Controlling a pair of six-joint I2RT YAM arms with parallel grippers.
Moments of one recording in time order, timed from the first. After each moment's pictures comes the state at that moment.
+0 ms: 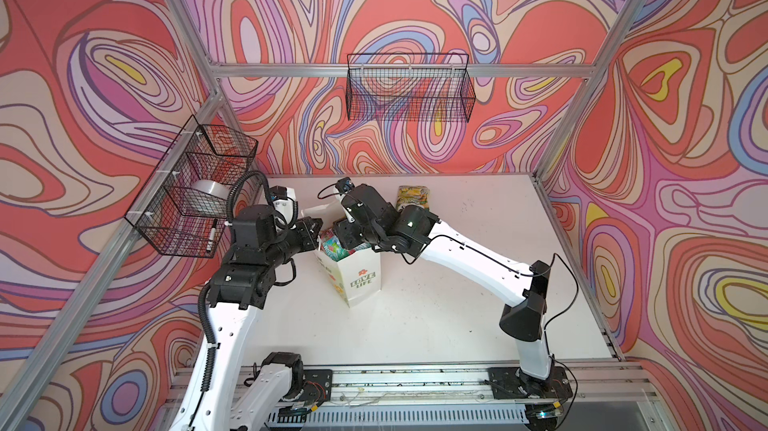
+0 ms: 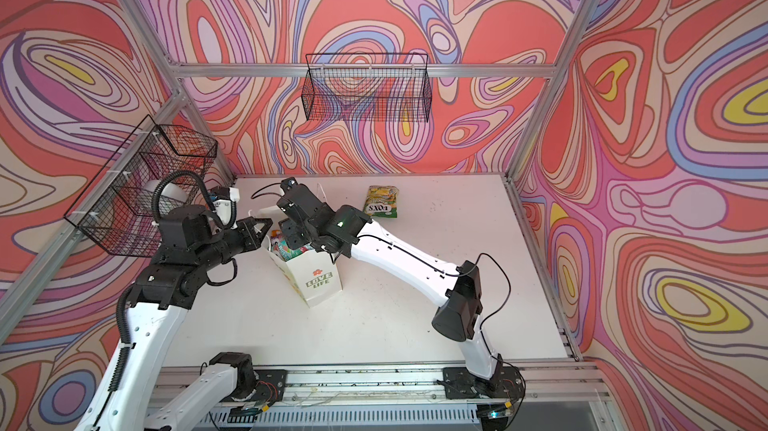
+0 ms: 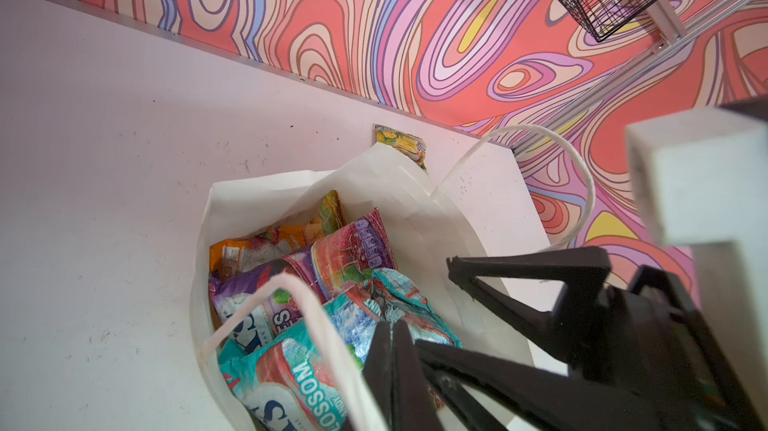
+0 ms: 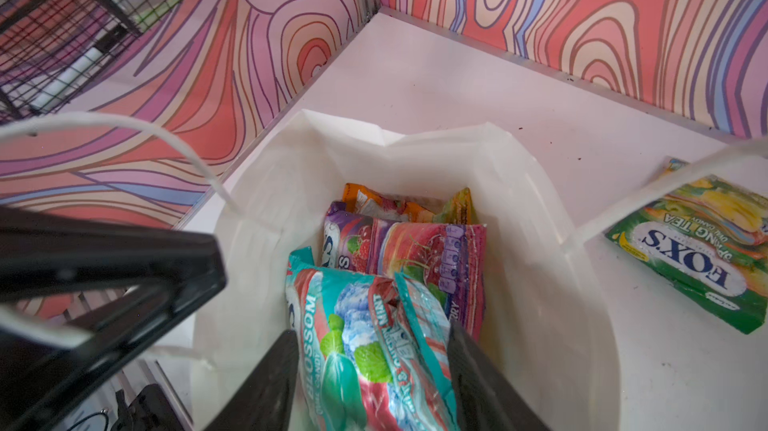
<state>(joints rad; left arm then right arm) -0.07 0.90 1.11 -0.67 0.35 -0.44 1.05 1.99 2.18 -0.81 0.18 0.36</state>
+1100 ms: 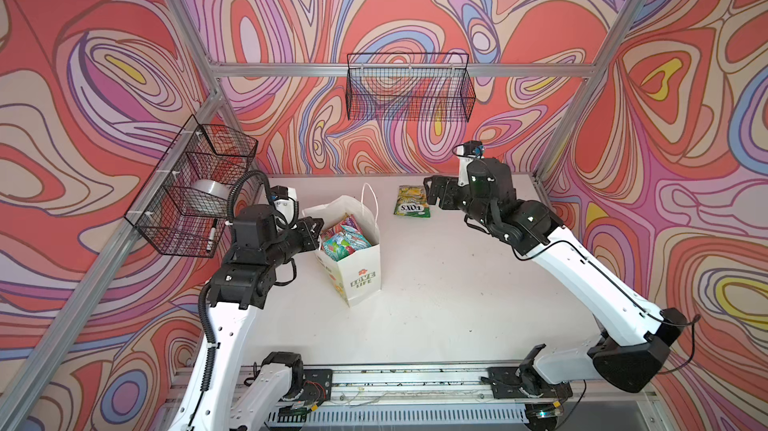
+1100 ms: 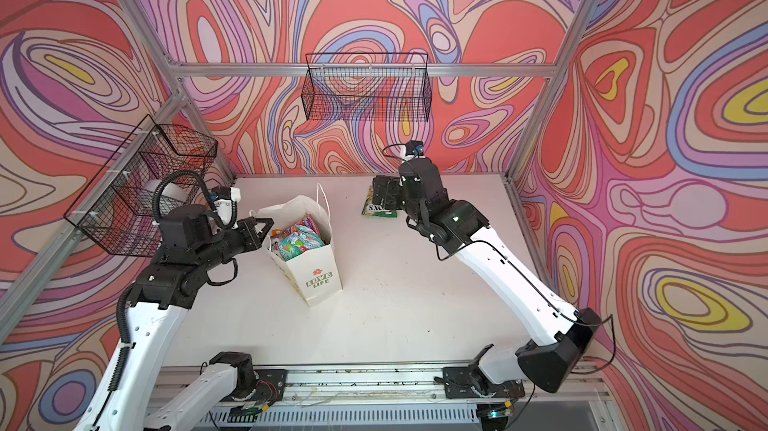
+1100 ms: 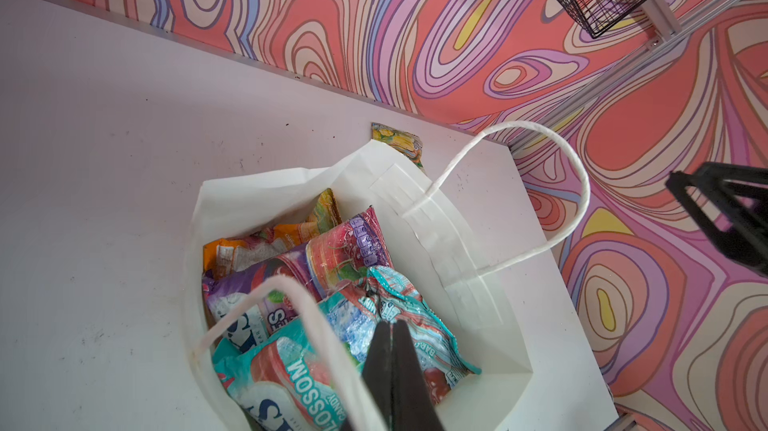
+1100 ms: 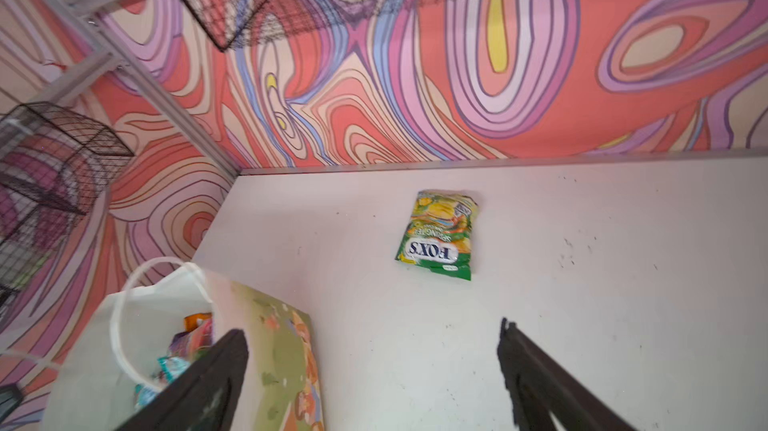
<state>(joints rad) -0.08 0.90 1.11 -0.67 0.35 -0.44 0.56 1.42 1.56 -0.58 0.17 0.49</state>
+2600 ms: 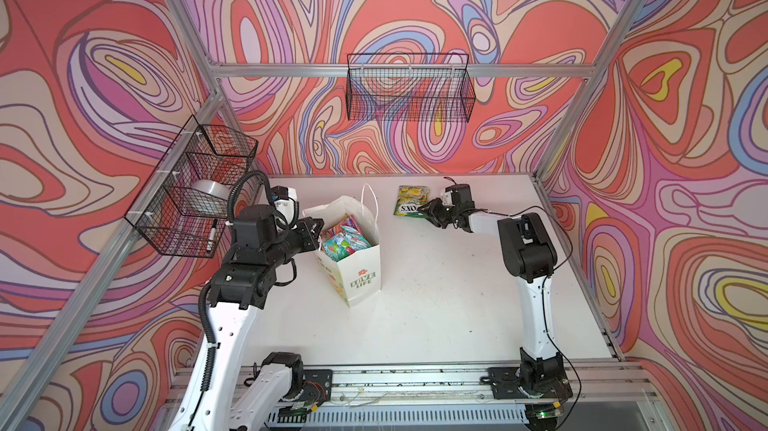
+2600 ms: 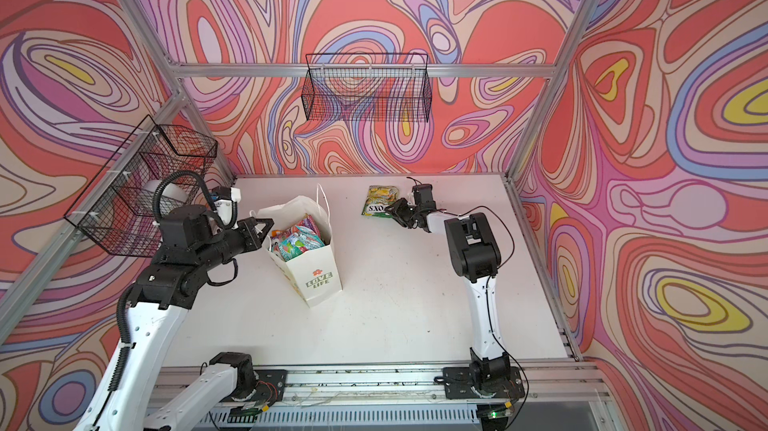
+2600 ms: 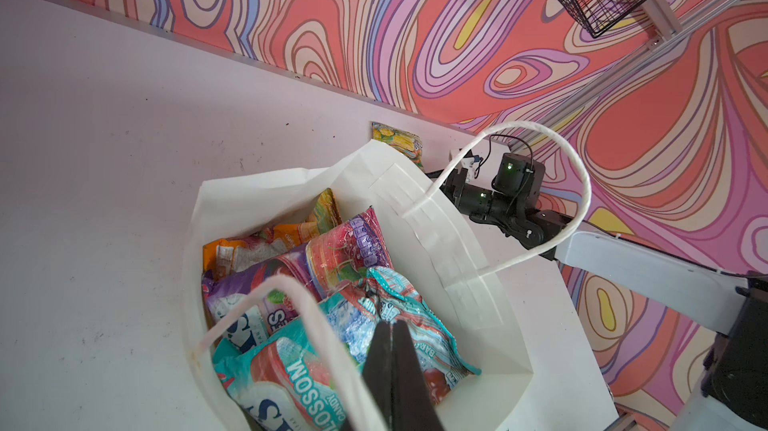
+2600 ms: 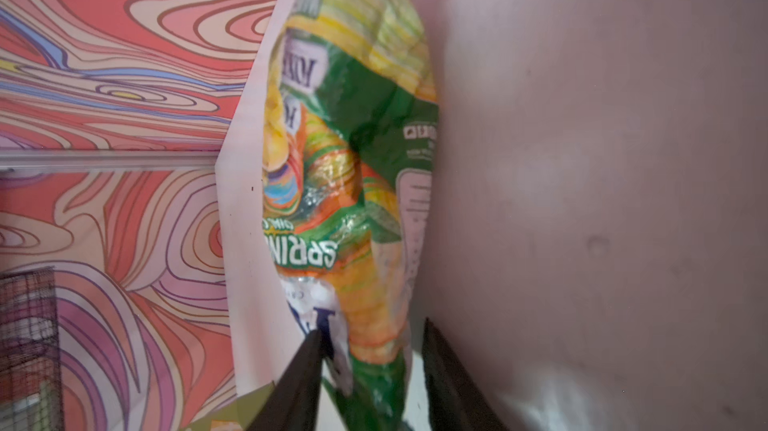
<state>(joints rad) -0.08 0.90 1.11 -0.67 0.35 -0.44 0.23 2.33 1.53 0.15 -0.57 0.94</state>
